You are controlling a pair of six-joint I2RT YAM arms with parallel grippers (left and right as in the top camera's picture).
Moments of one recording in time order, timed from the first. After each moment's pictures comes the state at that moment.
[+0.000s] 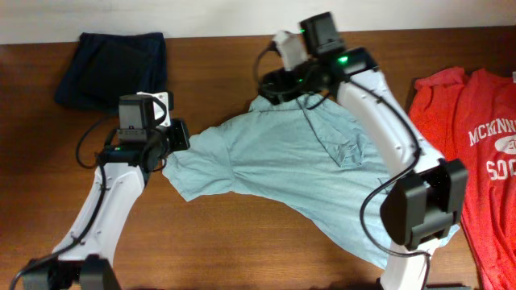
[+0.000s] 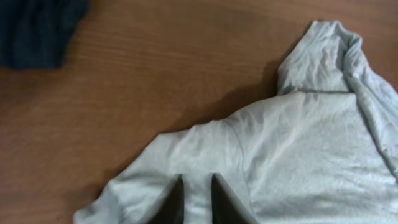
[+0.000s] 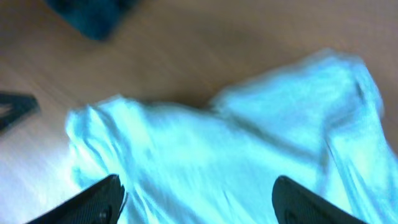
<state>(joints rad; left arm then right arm) -0.05 1.52 1.00 -0.34 0.23 -0.20 0.28 2.01 1.88 -0.92 -0.43 -0.04</state>
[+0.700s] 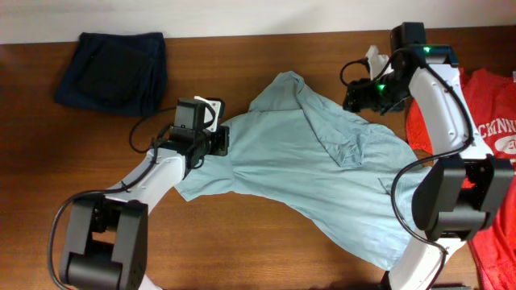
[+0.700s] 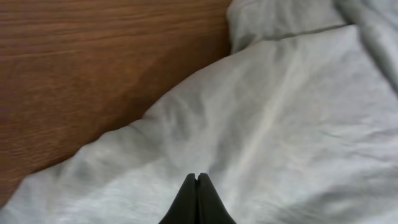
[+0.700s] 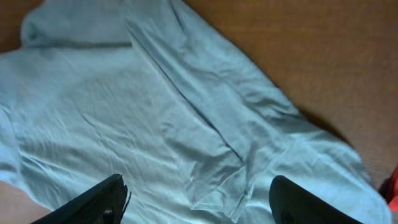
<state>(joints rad) -0.26 1.77 1.00 -0.14 0.20 -0.13 -0.05 2.01 1.81 -1.16 -0.28 -0.09</state>
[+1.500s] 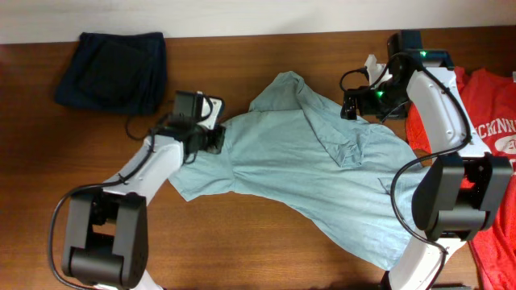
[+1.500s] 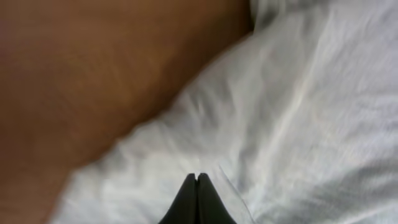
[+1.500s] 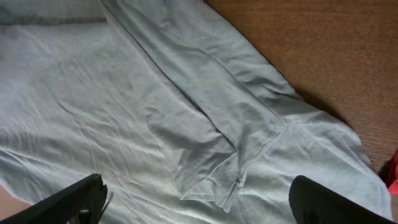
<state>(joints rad) -0.23 1.81 1.15 -0.36 0.16 0.06 -0.05 2.01 1.77 -1.17 -0.24 -0.09</state>
